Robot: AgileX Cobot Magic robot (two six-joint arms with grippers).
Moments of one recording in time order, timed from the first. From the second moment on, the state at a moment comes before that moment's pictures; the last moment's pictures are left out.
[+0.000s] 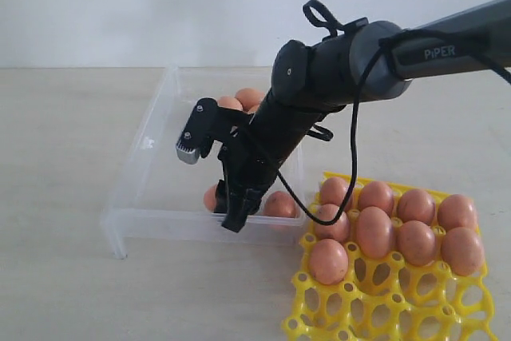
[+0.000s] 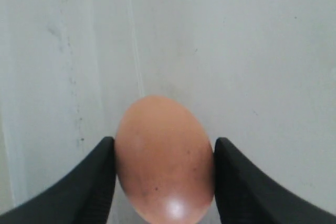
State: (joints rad) left arm 0.02 0.00 0.00 -0.17 0.18 0.20; right arm 0.50 2.10 -1.41 0.52 0.65 -1.12
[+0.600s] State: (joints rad) left arm 0.02 0.00 0.00 -0.17 0.18 0.20; right arm 0.52 1.82 -1.22 1.06 0.10 -0.62
